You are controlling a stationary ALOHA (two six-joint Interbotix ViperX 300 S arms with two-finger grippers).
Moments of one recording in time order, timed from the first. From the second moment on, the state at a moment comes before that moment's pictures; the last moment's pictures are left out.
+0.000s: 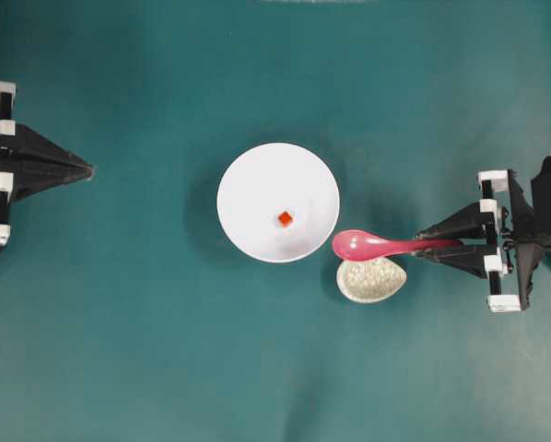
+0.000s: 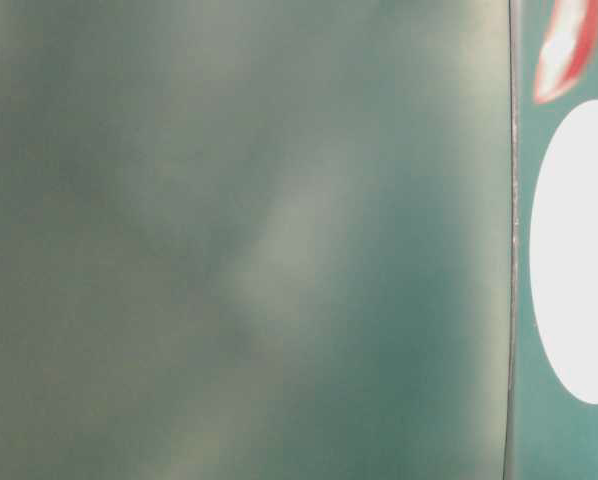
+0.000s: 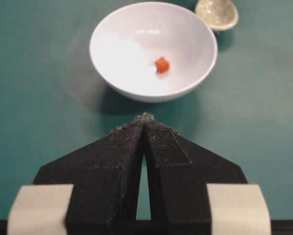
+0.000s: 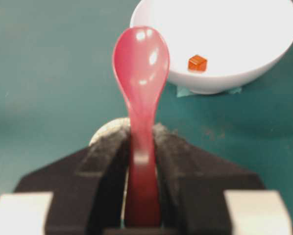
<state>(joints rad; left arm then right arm) 0.06 -1.00 1.17 0.02 0.09 -0.01 0.36 -0.43 1.33 0.58 -0.74 -0.20</state>
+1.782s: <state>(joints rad) 0.07 -1.00 1.17 0.02 0.14 -0.01 -0.19 -0.38 0.59 0.53 0.62 -0.31</state>
